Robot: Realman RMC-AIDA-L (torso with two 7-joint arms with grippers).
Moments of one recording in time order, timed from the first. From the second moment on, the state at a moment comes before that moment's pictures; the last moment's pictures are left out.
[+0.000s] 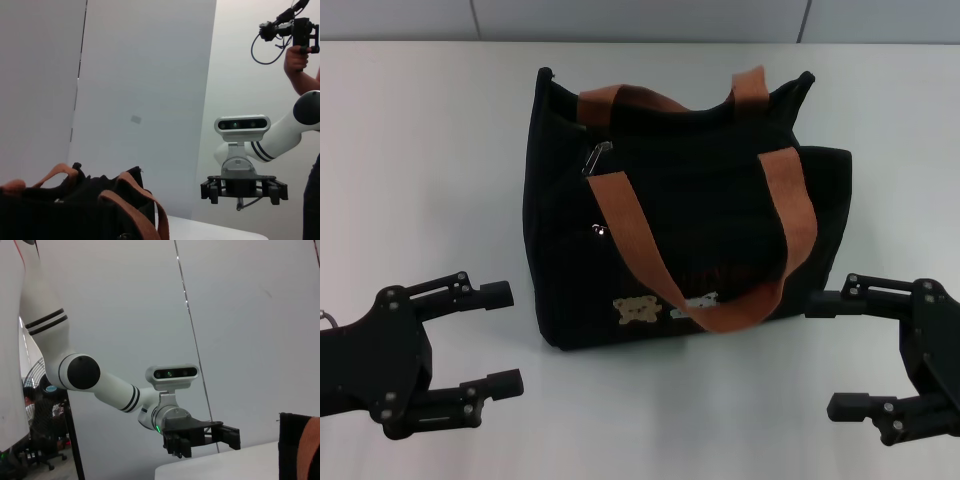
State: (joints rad) left arm -0.24 -1.99 0.80 0.57 1.75 2.00 -1.00; right arm 0.48 2.01 -0.51 -0.42 -2.14 -2.09 0.98
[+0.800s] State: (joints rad) left arm -0.24 -1.99 0.77 0.56 1.75 1.95 -1.03; right arm 0.49 2.01 -0.50 -0.42 -2.14 -2.06 0.98
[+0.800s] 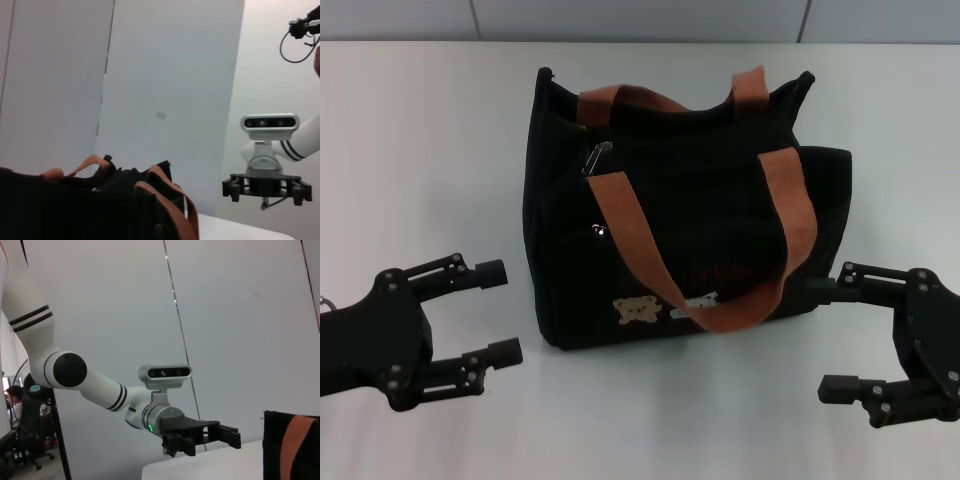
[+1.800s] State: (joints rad) left arm -0.35 -2.07 0.77 0.46 1.77 1.63 -1.03; right arm 0.48 2.03 -0.50 -0.40 -2.14 -1.99 0.98
